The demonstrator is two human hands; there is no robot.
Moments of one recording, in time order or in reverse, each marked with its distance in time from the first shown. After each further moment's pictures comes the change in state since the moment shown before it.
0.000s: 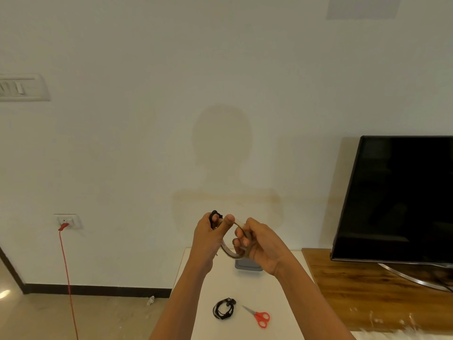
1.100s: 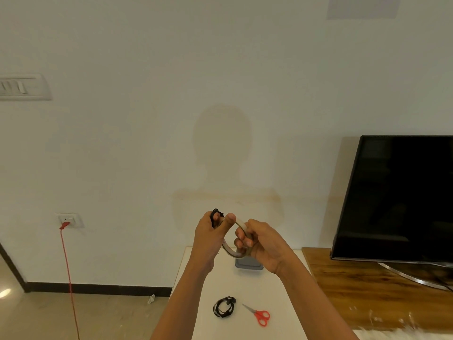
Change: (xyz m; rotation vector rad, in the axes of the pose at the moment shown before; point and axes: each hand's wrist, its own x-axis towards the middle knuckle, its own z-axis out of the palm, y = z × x) left_hand -0.006 0.003 0.001 -0.038 -0.008 -0.003; right_hand -0.004 -0.001 -0.001 -0.120 -0.026 -0.040
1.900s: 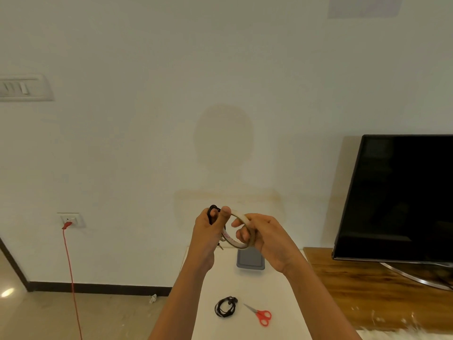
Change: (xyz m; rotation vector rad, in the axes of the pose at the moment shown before) left_hand -0.002 0.011 -0.003 -0.093 0.018 -0.023; right_hand -0.009 -0.007 -0.003 -0.158 -0.007 -0.239
